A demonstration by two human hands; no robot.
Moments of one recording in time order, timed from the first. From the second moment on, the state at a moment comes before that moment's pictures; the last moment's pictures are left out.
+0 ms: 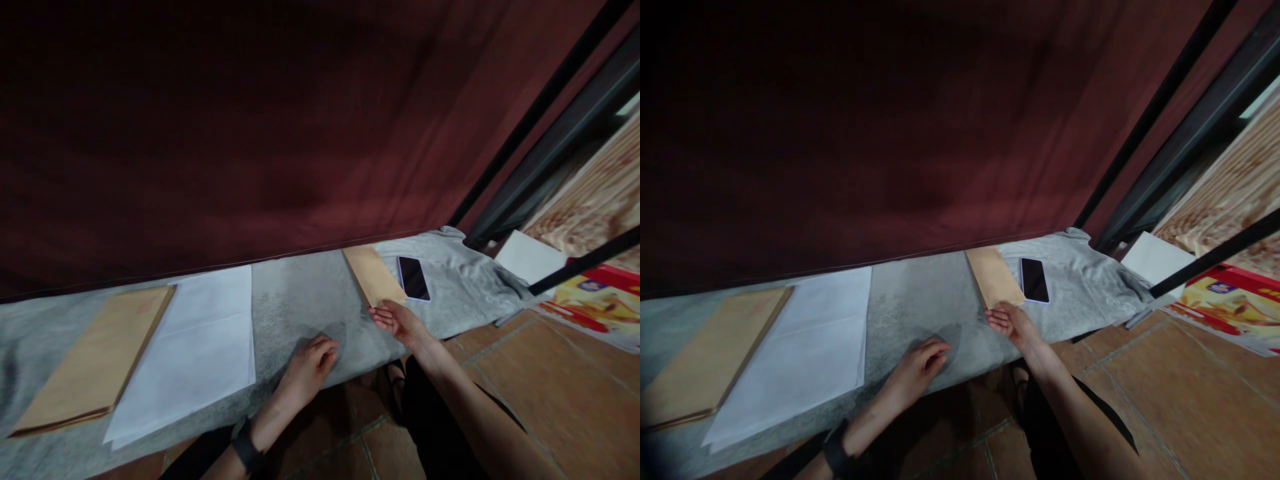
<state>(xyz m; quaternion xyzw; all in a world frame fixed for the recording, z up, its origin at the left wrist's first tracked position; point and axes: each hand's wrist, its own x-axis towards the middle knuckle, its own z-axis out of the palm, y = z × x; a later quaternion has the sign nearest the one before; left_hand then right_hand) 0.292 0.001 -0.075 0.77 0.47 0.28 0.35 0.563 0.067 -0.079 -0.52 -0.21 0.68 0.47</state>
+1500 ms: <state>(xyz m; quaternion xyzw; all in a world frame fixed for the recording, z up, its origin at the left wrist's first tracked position) 0.119 -0.034 -0.036 0.68 0.70 -0.05 0.20 0.509 0.057 -0.086 -0.49 -0.39 0.73 0.29</state>
